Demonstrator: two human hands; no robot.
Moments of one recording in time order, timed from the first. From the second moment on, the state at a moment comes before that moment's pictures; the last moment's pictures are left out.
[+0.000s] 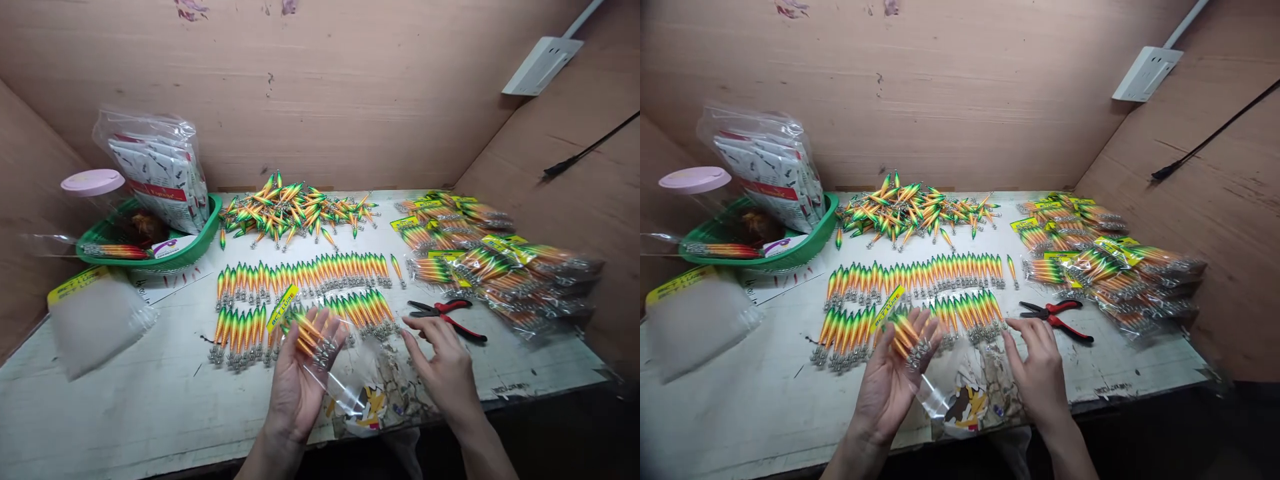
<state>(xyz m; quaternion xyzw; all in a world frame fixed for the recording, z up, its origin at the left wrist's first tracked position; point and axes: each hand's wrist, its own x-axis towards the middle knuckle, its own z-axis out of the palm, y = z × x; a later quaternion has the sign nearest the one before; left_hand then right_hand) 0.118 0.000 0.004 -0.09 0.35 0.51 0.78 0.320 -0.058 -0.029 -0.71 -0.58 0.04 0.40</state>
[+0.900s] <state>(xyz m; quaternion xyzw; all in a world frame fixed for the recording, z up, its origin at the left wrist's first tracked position) 0.121 0.007 0.000 -0.07 0.38 0.53 0.75 0.293 -0.100 0.027 -0.63 -0.69 0.09 0.34</state>
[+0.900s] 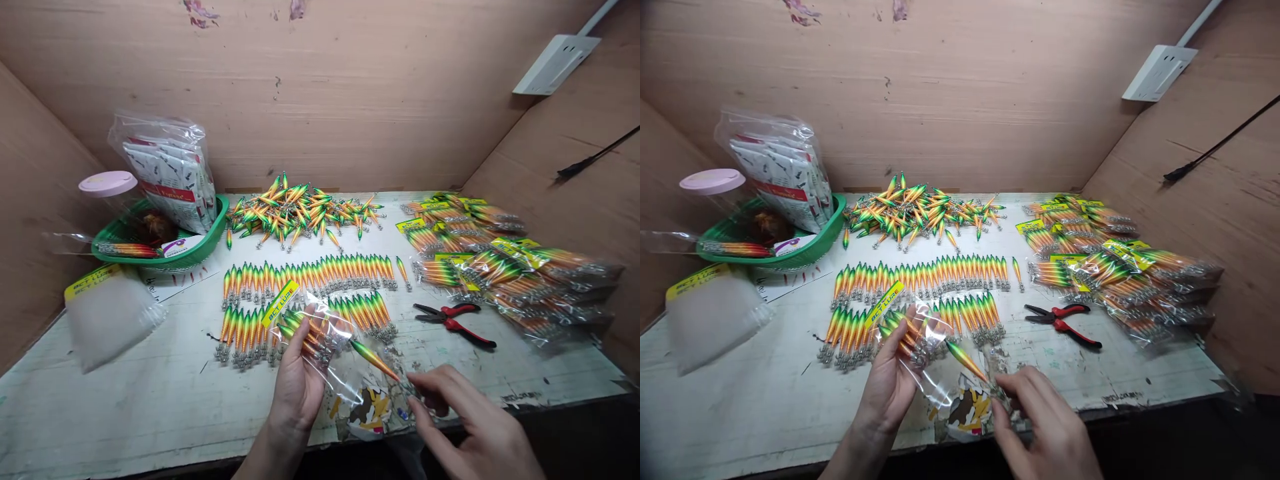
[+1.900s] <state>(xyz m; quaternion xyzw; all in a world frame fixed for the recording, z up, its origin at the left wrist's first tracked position) 0.128 -0.006 -0.001 -0.04 0.38 0.50 0.78 0.238 -0.050 0.008 -0.56 -0.70 -0.05 0.44</state>
